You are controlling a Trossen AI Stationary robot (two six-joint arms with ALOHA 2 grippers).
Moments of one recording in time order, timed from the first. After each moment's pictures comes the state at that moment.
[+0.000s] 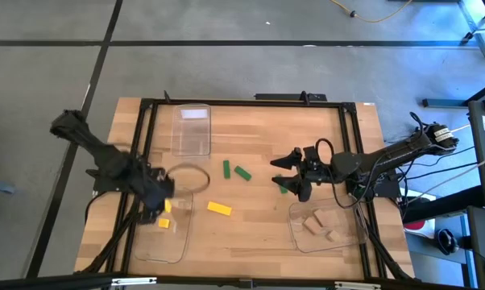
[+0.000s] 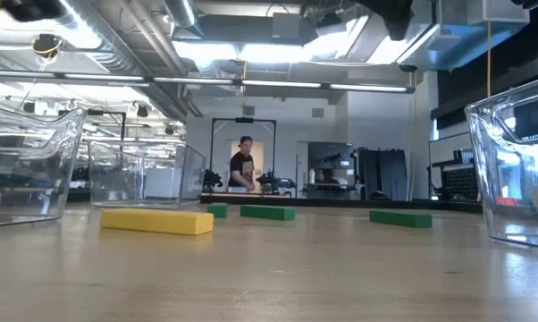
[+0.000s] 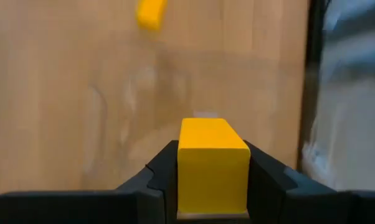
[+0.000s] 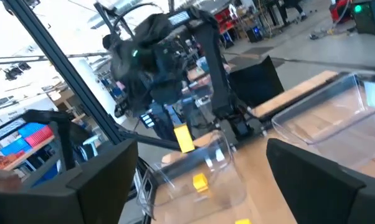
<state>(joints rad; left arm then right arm) -0.61 1.08 1.07 -1.13 0.01 -0.70 0.30 1.11 0.63 0.54 0.32 0.53</state>
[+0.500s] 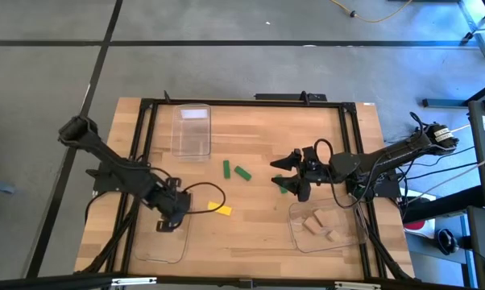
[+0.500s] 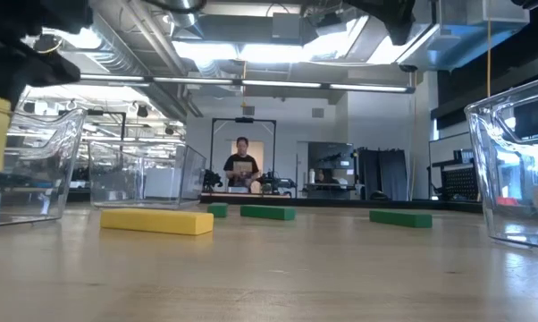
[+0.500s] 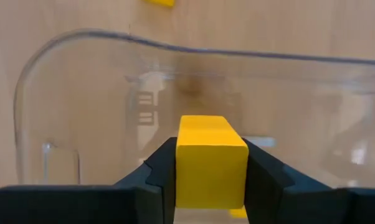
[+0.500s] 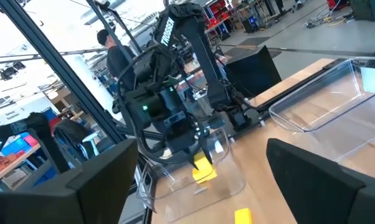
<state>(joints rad) -0.59 1.31 0.86 -0.84 -0.07 -0.59 0.30 1.11 0.63 0.50 0.32 0.57</state>
